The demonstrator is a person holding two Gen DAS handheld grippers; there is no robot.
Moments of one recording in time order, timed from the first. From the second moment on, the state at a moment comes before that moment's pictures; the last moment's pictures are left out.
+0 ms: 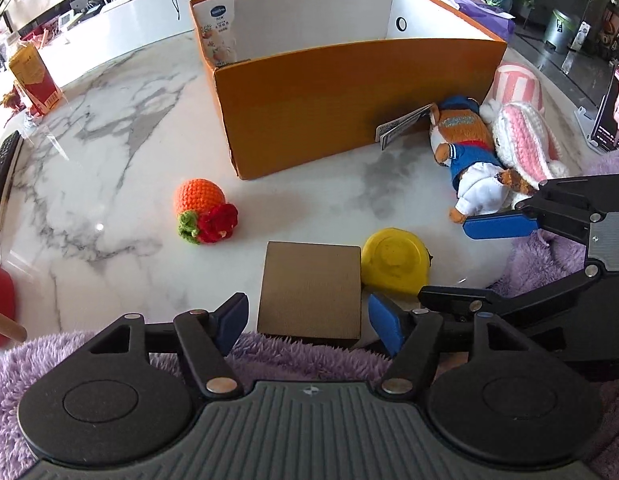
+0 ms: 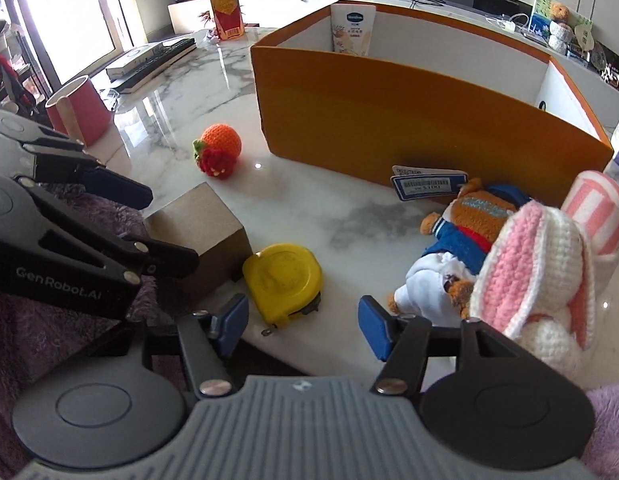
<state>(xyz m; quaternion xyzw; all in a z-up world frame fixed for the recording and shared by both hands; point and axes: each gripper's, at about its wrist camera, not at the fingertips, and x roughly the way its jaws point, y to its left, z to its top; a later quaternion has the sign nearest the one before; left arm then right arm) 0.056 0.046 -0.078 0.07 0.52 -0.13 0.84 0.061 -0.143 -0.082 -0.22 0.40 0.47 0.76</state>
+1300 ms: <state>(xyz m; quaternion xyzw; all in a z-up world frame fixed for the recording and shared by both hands) 0.091 0.060 -0.104 -0.03 0.57 -0.12 0.81 0.076 -0.107 -0.116 -0.26 0.35 0.54 0.72</state>
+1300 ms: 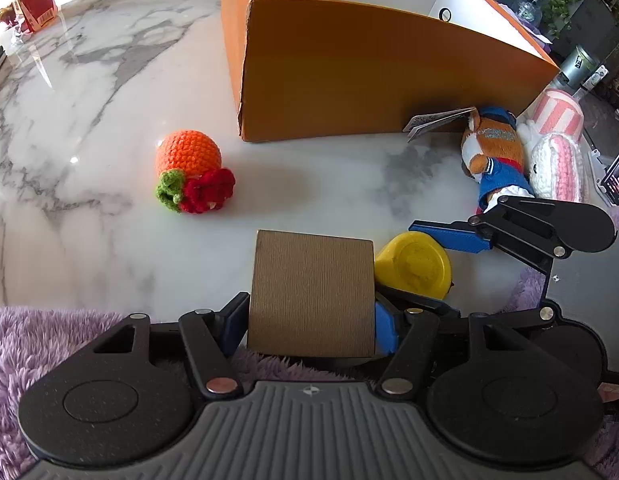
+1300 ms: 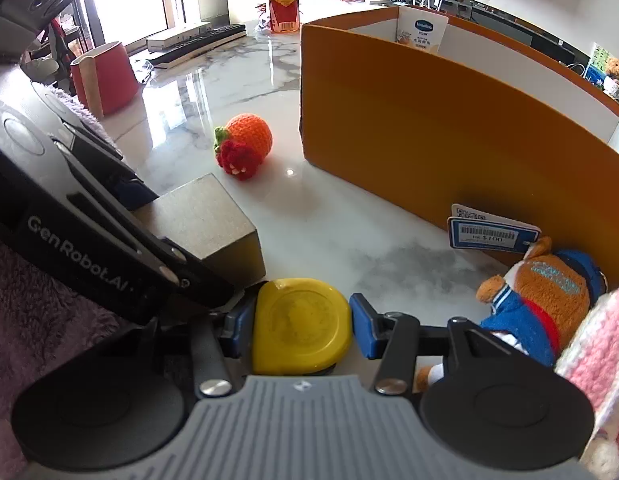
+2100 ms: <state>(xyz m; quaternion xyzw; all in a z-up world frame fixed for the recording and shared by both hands) 0.078 0.060 -0.013 -0.06 0.48 -0.13 0.87 0.111 -0.162 -0.030 -0.14 0.34 0.49 0.79</state>
